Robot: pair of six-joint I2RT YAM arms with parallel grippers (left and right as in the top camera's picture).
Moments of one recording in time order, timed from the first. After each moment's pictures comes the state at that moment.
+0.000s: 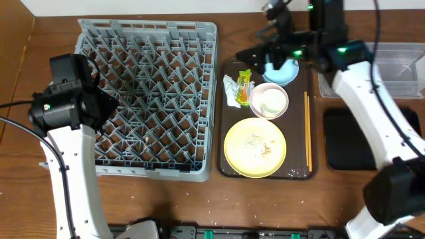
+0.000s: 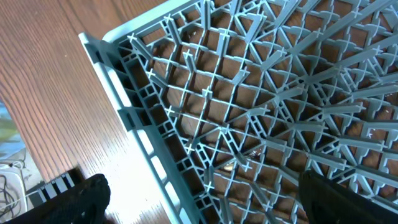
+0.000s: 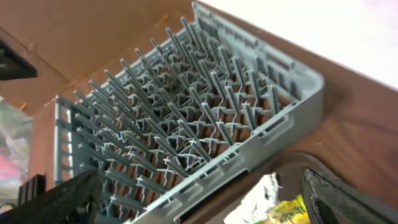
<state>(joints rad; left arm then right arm) 0.25 1.35 1.49 -1.34 -0.35 -0.73 0.33 1.83 1.67 -0.46 -0.77 -0.05</state>
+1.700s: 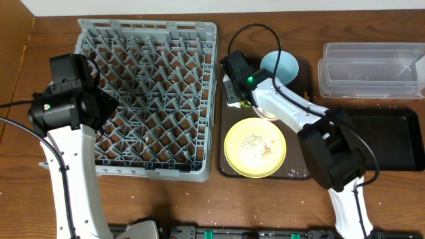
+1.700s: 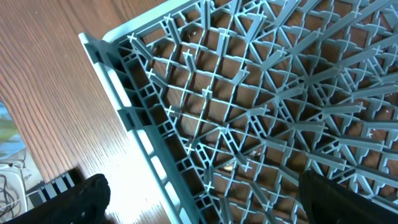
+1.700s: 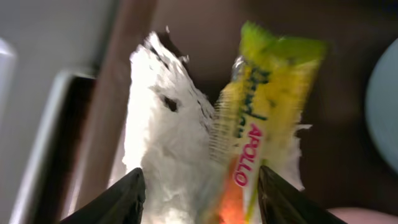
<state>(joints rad) 0.25 1.35 1.49 -1.34 -0.35 -0.73 0.62 2.22 1.67 -0.57 0.13 0.38</state>
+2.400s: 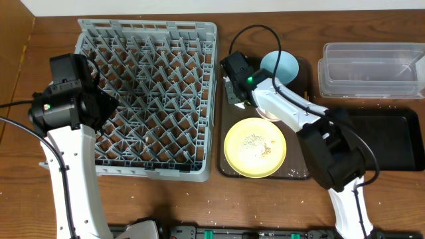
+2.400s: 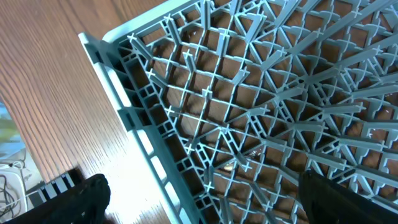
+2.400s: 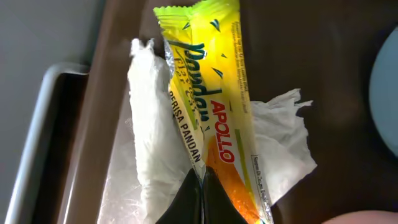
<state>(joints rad) 0.25 1.35 1.49 -1.34 -0.35 -0.73 0.62 2.22 1.67 -0.58 0.13 0.41</state>
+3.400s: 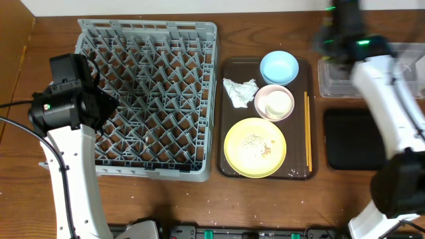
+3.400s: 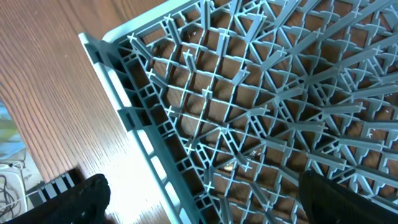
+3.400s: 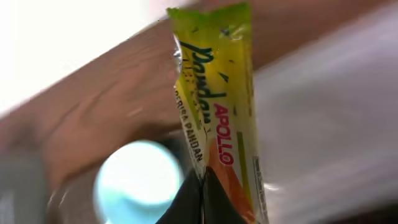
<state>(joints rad) 0.25 1.35 1.49 -1.34 -0.35 -0.73 0.10 1.84 1.68 -0.74 0.14 0.63</state>
